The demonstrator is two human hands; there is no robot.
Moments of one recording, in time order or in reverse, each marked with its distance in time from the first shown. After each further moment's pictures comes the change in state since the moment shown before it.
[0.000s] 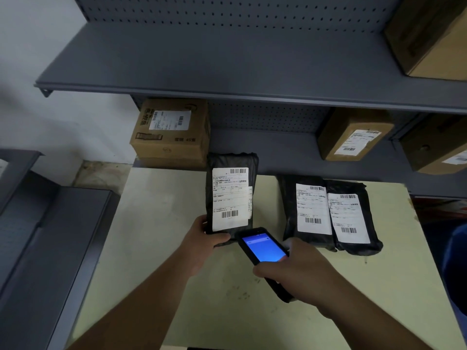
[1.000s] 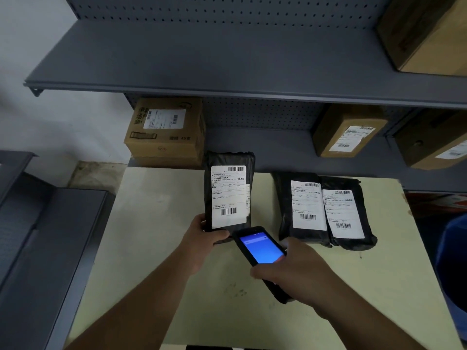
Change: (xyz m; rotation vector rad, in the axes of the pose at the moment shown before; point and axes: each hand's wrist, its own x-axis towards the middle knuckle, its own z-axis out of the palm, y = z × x) left_hand 0.000 -0.001 0.011 -0.013 0.020 0.001; right_hand 0.002 0.011 0.003 0.000 0.014 0.014
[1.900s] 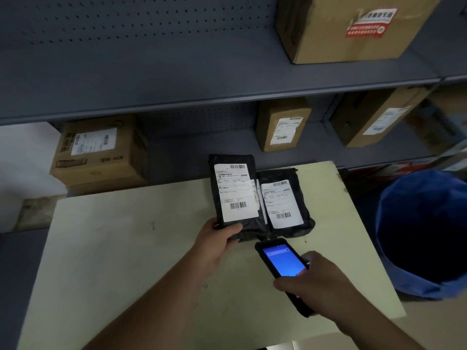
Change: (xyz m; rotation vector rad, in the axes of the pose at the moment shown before) left_hand -0.012 0.004 0.183 -0.059 -0.182 -0.040; right_hand -0.017 0.121 -0.111 0.181 0.143 0.155
